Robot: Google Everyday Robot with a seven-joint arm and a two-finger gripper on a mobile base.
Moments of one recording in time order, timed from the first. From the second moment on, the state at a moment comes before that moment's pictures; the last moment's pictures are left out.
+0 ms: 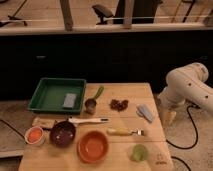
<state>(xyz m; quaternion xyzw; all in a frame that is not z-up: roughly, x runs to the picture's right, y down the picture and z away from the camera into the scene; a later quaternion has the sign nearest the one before) 0.292 0.110 0.682 -0.28 0.02 0.03 0.96</state>
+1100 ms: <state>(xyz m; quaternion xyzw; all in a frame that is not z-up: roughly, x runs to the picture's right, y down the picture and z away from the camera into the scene) 0.253 0.098 0.707 -0.26 0.01 0.01 0.96</state>
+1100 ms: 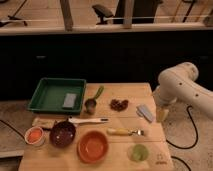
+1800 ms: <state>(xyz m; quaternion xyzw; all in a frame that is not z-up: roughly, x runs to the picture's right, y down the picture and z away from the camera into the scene) 0.218 0.083 0.740 -0.24 -0.01 -0.02 0.97</state>
